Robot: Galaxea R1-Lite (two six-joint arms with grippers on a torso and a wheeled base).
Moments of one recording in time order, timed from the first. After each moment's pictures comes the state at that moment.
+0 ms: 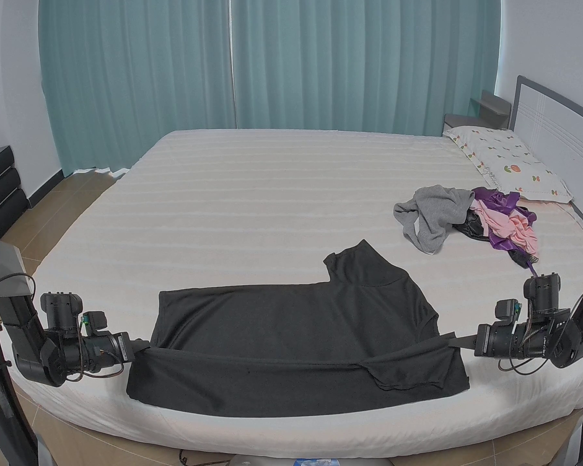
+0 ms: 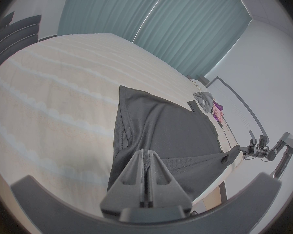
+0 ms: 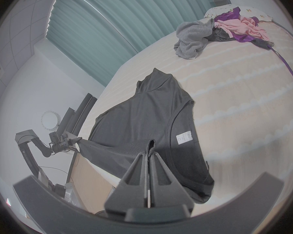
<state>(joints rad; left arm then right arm) 0.17 2.17 -0.35 -1.08 -0.56 -0.21 0.00 1.99 -0.35 -0.86 0.57 0.28</state>
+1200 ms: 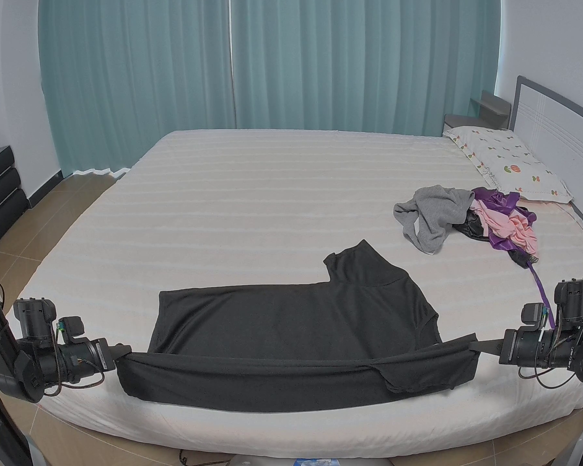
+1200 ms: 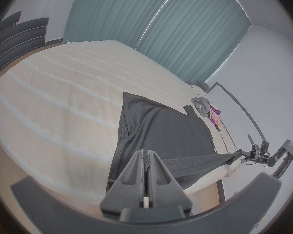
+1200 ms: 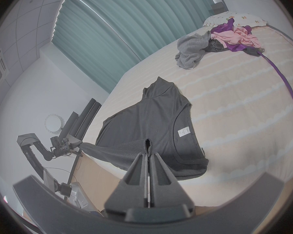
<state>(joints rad) 0.23 1.97 -0.16 -1.11 -0.57 -0.22 -0.06 1.77 -0.19 -0.86 0.61 0.28</state>
